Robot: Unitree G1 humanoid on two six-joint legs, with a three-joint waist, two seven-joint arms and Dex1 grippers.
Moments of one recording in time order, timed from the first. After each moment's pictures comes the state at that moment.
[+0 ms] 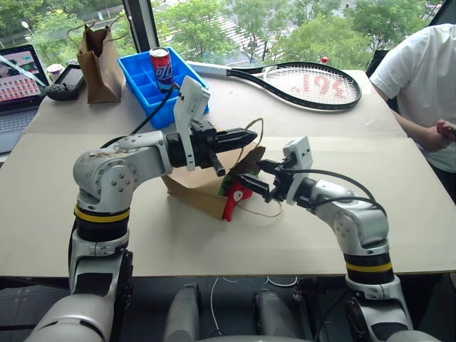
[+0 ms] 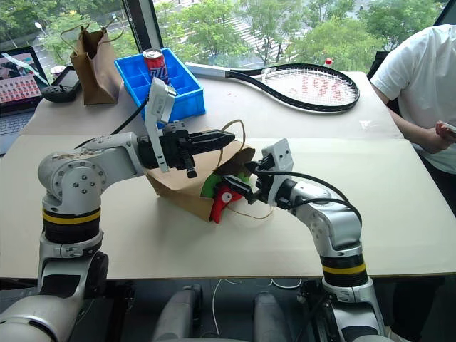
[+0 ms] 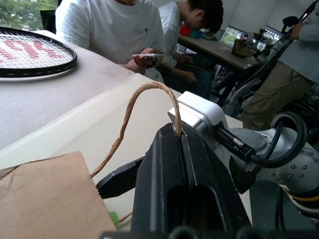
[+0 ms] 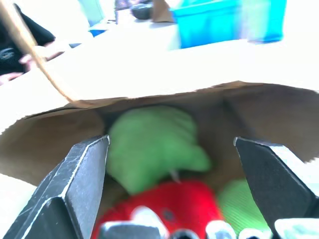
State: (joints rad) left arm -0.81 0.42 0.05 -0.22 -0.85 1.06 -0.62; right arm -0.45 -0.36 -0.02 -0.27 0.50 0.85 0.59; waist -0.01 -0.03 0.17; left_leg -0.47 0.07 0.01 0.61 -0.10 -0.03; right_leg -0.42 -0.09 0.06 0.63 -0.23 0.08
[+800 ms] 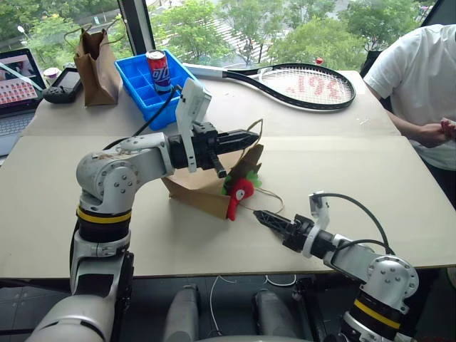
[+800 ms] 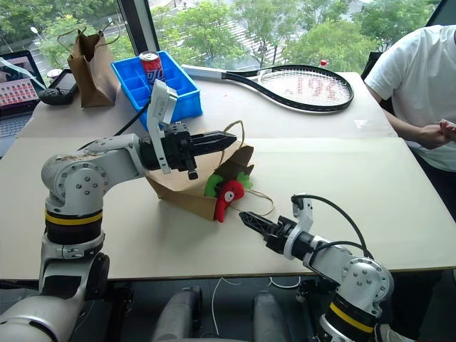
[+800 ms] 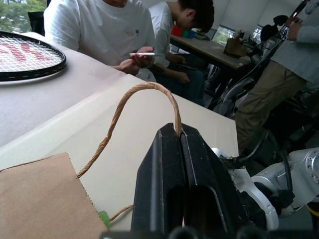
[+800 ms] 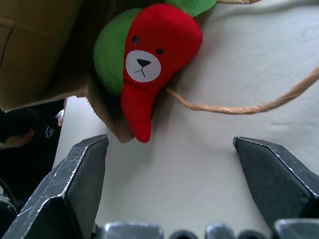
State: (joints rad) left arm -0.80 0.41 0.04 -0.22 -0.84 1.05 -0.64; right arm -0.24 0.02 -0.56 -0.40 0.94 1.51 0.14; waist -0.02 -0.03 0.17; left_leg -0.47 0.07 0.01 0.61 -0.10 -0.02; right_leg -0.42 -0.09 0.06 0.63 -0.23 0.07
